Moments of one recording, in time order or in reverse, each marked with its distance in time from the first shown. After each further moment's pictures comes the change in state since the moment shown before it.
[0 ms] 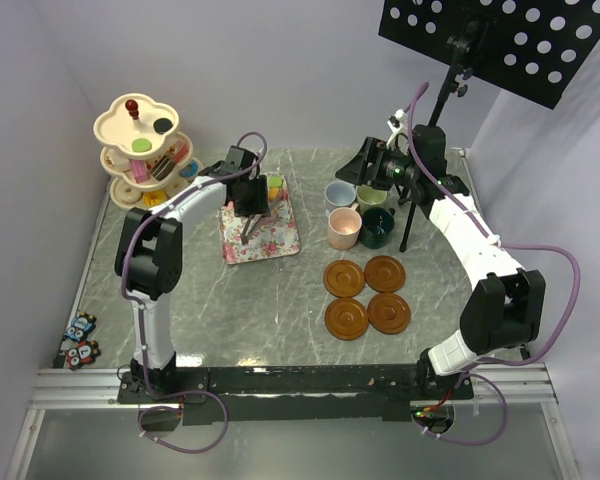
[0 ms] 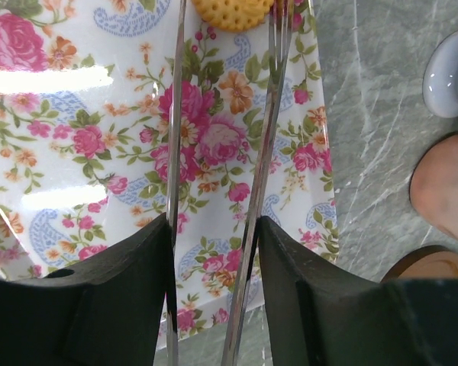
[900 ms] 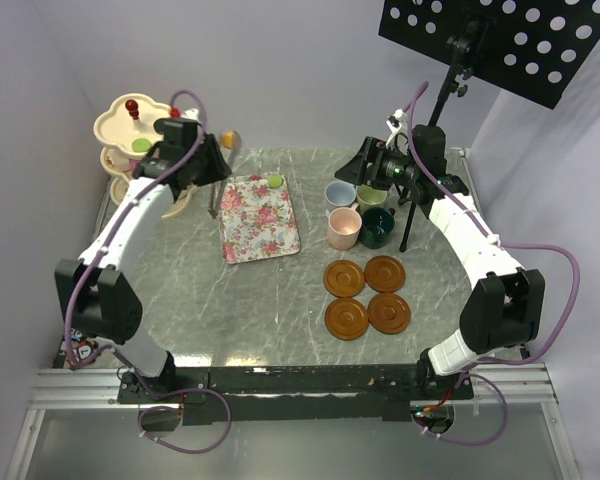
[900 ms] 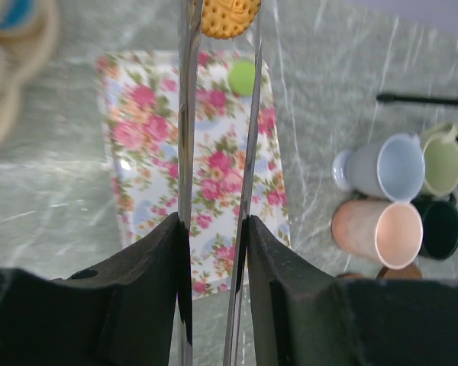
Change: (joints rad) left arm 0.128 -0.373 -0.046 0.000 -0.054 -0.049; right arm 0.000 0.004 0.003 0.002 -0.017 0.001
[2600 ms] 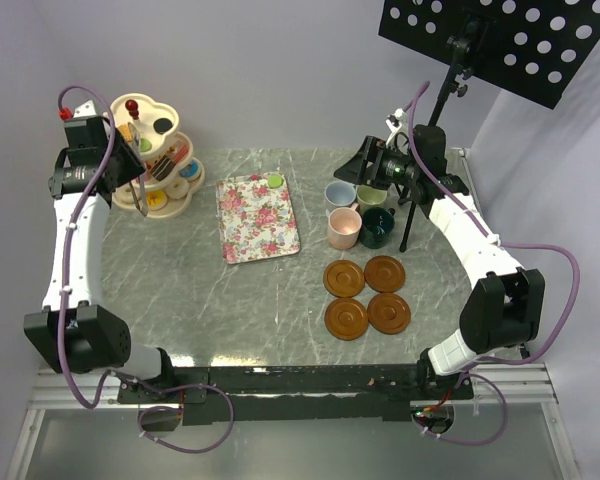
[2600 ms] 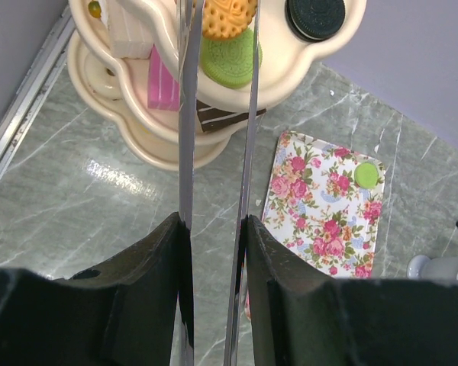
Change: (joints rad) left arm 0.402 -0.216 0.022 -0.155 -0.087 0.058; right arm -0.002 0.002 0.000 0.014 -0.029 0.022
